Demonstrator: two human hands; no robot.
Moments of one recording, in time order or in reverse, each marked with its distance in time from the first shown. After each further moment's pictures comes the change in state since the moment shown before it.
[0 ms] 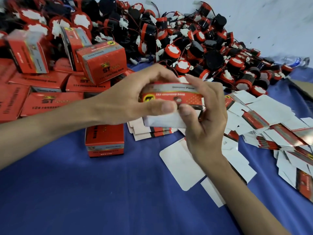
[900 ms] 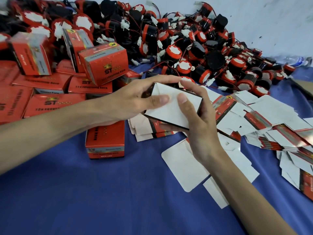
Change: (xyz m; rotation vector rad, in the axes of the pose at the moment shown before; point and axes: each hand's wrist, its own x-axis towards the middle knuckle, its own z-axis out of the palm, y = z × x) left_hand 0.005 -0.022 0.003 -0.278 0.003 -0.188; right_hand -0.001 0.000 0.001 0.539 -0.166 0.653
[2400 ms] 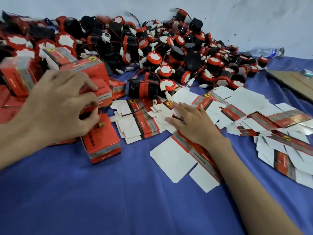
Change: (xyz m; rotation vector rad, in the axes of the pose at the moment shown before) left_hand -0.053 0.002 -0.061 1.619 0.353 0.264; right_hand 0.019 0.017 -0.064 -1.454 -0.251 0.154
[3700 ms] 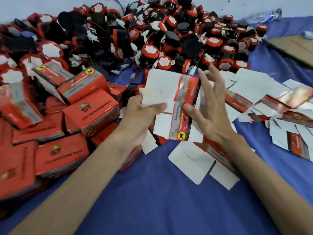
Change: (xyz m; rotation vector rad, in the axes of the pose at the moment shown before) left_hand 0.074 0.089 0.028 -1.787 -0.302 -0.863; right_hand -0.004 -0.016 -0.008 0.473 0.568 -0.074
